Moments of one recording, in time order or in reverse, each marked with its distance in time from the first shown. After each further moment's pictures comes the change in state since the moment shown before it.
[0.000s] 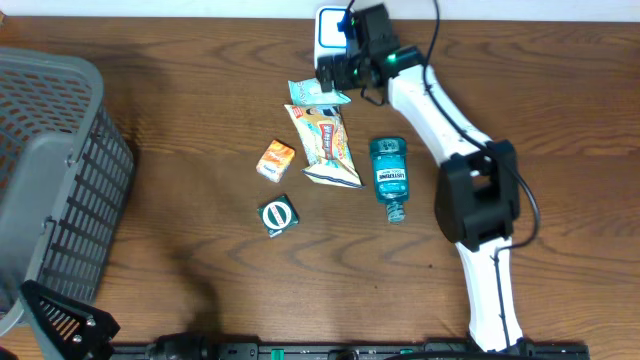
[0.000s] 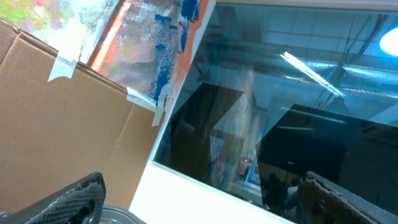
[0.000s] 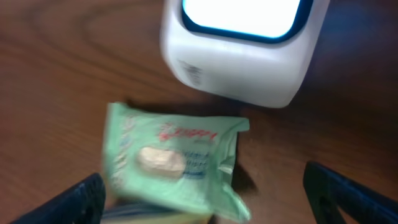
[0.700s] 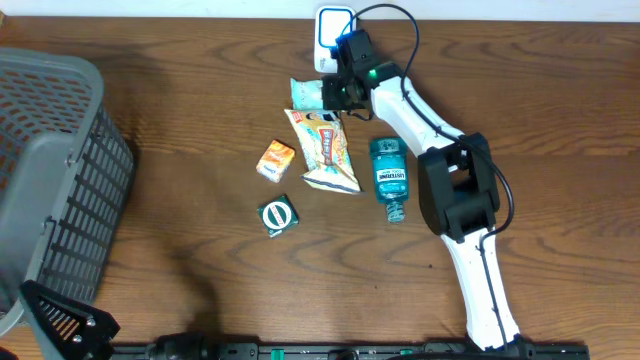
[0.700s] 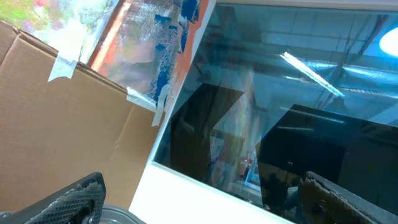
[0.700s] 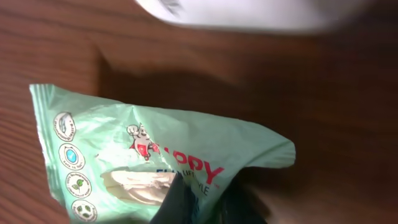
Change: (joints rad) left arm 0.000 0.000 0.000 0.001 0.000 0.000; right arm 0.020 0.116 0.024 -0.056 -0.010 0.150
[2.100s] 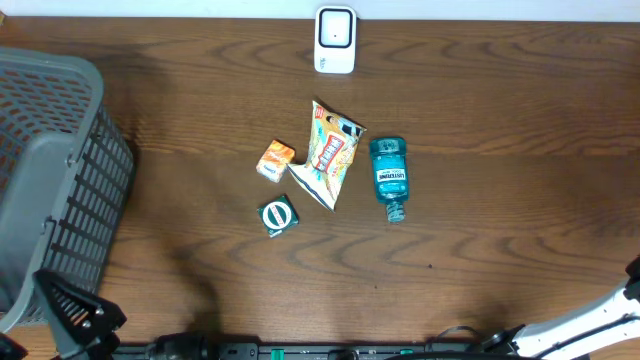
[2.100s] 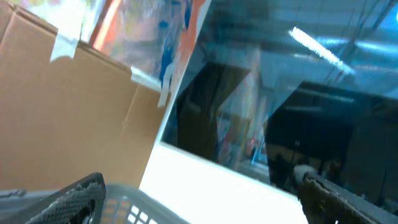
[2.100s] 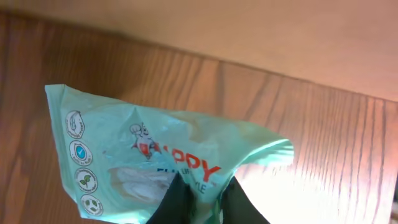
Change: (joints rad) left arm 0.000 0.000 0.000 -0.096 0.000 0.000; right arm -1.366 -0.369 -0.089 -0.360 0.420 -0.066
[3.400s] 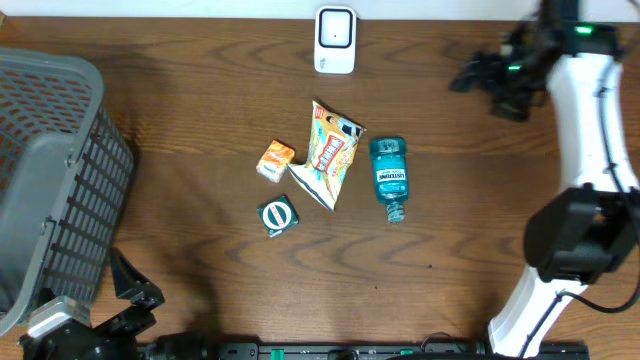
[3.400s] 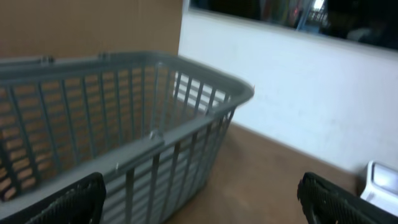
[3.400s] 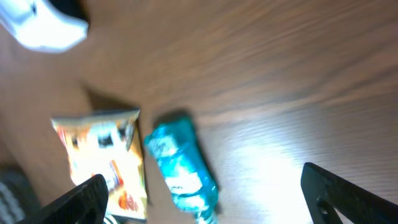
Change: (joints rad) left arm 0.000 0.000 -0.059 -0.526 0.003 -0.003; right arm 0.921 -0.098 0.000 -0.286 -0.575 0.004
